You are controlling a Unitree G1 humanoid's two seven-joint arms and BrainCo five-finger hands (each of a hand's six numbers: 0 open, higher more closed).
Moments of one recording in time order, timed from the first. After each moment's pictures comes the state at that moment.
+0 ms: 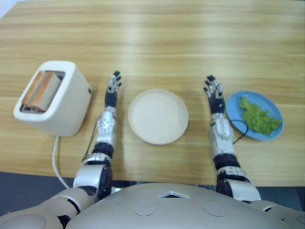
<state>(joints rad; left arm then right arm) -0.36 0.00 0.13 0.88 -0.08 -0.64 -0.11 -0.20 -0.13 -0.20 0.65 0.13 -0.54 0.10</state>
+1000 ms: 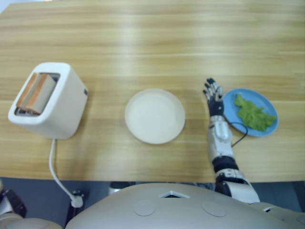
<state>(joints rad) 0.04 0.87 0.76 -0.55 -0.29 0.13 -0.37 -0.17 -0.11 -0.20 0.65 0.15 -0.55 0.10</state>
